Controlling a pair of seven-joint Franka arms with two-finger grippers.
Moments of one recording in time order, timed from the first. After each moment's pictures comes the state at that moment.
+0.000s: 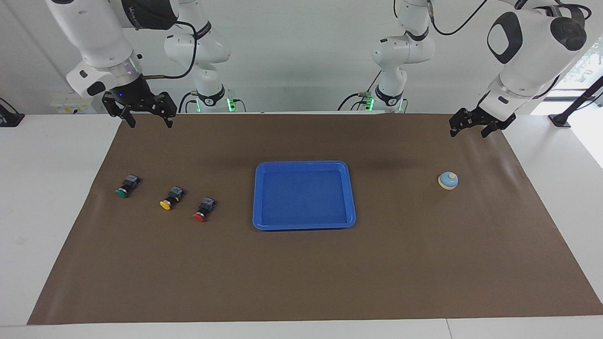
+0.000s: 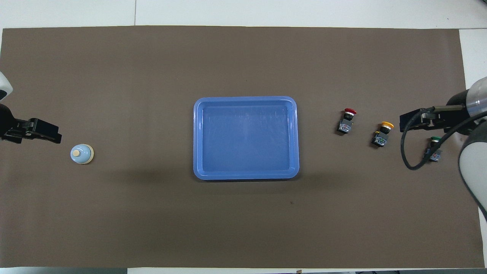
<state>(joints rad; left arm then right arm) 0.04 -0.02 -0.03 -1.74 -0.01 1.57 0.10 0.00 -0.06 0.05 -1.75 -0.02 1.65 0.11</state>
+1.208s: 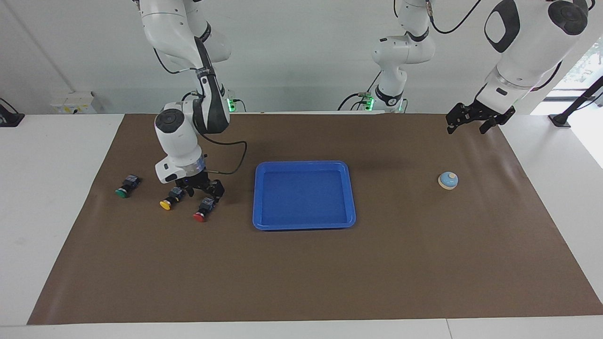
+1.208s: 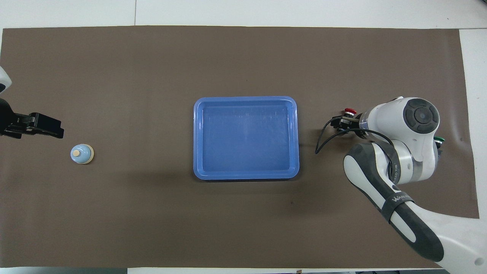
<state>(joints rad) -0.01 -0.03 -0.03 -1.69 -0.01 1.55 0.04 0.06 0.20 0.05 -2.19 -0.02 2.48 0.41</state>
